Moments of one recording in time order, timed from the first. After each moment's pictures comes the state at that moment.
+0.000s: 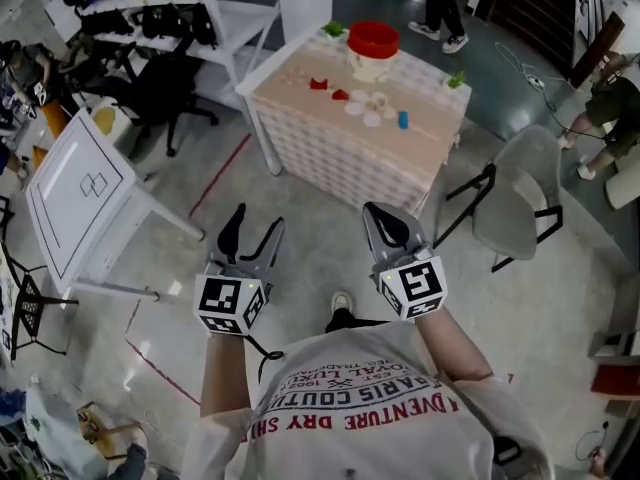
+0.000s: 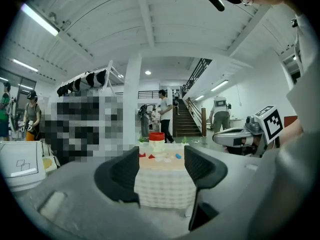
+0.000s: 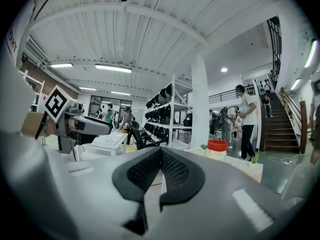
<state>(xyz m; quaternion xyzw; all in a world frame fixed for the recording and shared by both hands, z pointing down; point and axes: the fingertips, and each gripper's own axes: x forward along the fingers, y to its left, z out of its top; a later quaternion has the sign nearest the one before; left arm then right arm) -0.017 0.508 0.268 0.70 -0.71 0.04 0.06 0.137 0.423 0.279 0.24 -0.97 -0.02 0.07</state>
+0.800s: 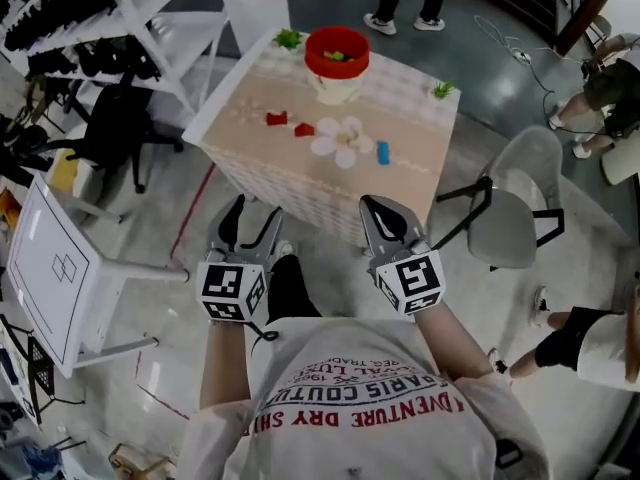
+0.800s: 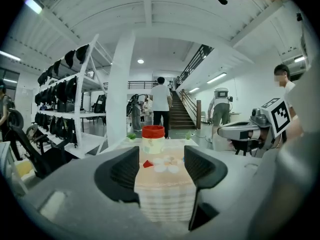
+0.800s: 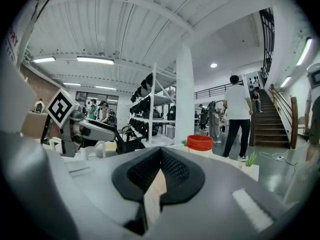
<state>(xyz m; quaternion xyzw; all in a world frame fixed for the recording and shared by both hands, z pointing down) -0.065 0.236 0.328 0.74 -0.66 0.08 0.10 0.099 0.185 0.322 0.30 -0.95 0.00 0.09</state>
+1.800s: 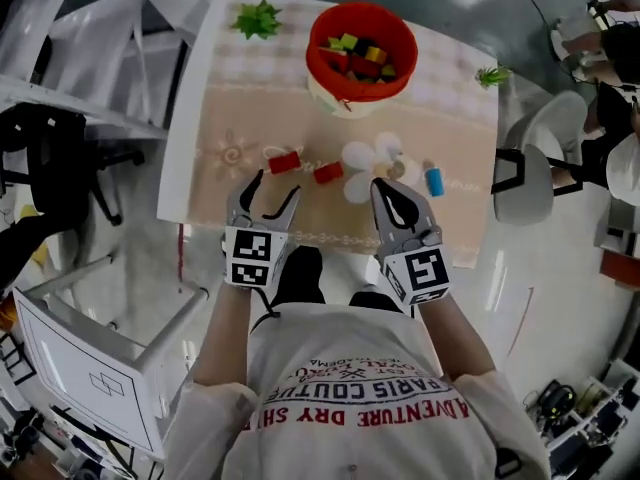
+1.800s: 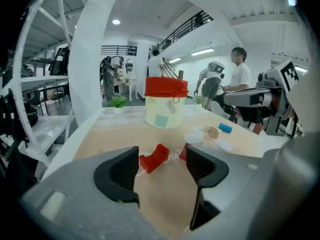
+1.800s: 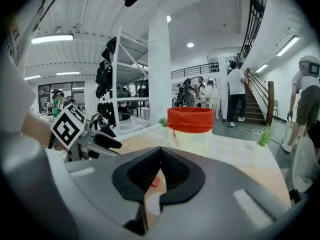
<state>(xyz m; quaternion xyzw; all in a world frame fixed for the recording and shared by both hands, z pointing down) -0.195 -0.045 0.528 0.82 -0.50 0.23 0.19 -0.041 -0.042 0.445 0.44 -0.88 0.09 0.17</state>
